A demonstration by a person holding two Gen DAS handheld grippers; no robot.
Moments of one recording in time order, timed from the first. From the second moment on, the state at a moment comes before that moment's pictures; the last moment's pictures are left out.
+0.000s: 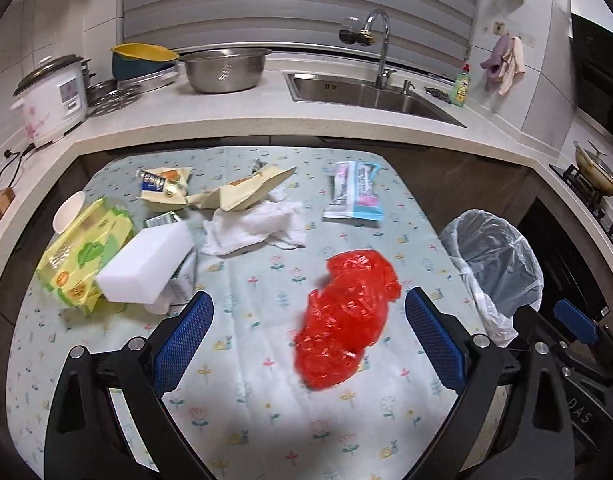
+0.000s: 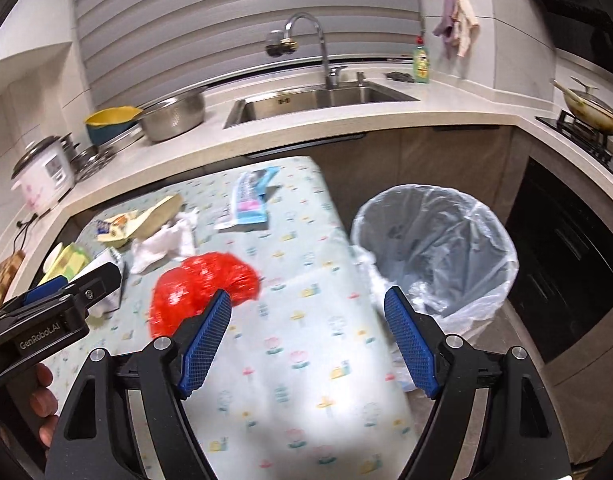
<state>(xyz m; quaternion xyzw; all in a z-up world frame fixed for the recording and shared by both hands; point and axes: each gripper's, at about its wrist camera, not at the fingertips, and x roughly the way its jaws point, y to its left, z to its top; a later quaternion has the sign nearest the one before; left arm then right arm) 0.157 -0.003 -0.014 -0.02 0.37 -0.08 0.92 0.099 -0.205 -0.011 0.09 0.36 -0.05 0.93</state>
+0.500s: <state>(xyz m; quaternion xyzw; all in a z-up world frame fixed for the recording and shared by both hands) 0.159 0.106 -0.045 -0.07 0.40 0.00 0.91 0.127 -0.123 -0.038 0.07 0.39 0.00 0.92</state>
